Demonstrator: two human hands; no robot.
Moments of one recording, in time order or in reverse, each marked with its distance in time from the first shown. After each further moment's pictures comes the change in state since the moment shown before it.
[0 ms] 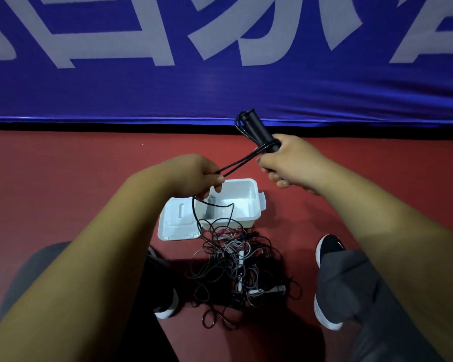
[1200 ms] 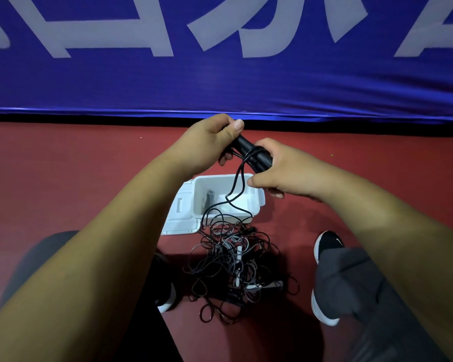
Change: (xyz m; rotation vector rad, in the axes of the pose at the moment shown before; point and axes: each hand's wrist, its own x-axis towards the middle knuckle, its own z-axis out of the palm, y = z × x) left_hand 0.027 0.030 0.003 -0.628 0.367 0.214; right_hand -0.020 0.004 0.006 -0.233 -0.173 -0.082
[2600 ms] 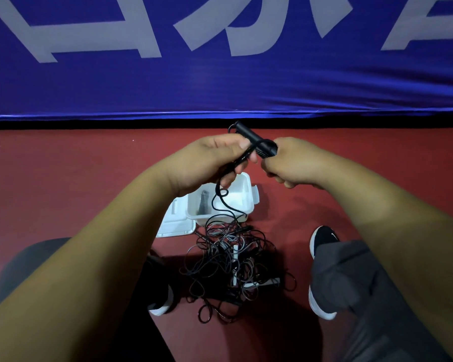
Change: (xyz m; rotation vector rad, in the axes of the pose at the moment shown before) left_hand -0.020 0.011 0.020 -0.283 -0.407 -0.053; right_hand 0.019 0.028 -0.028 -0.160 0.104 0.185
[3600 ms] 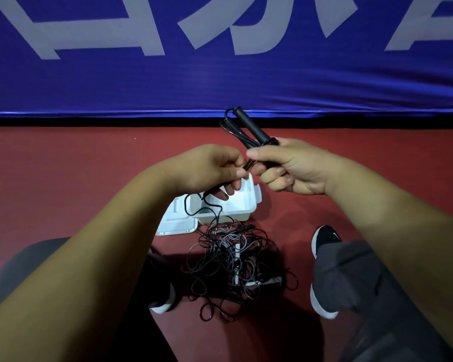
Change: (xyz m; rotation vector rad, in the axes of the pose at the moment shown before) left_hand -0.011 -0.007 -0.010 0.310 -0.003 -0.167; right_hand -0.013 -0.009 0.010 0.841 -0.407 0.001
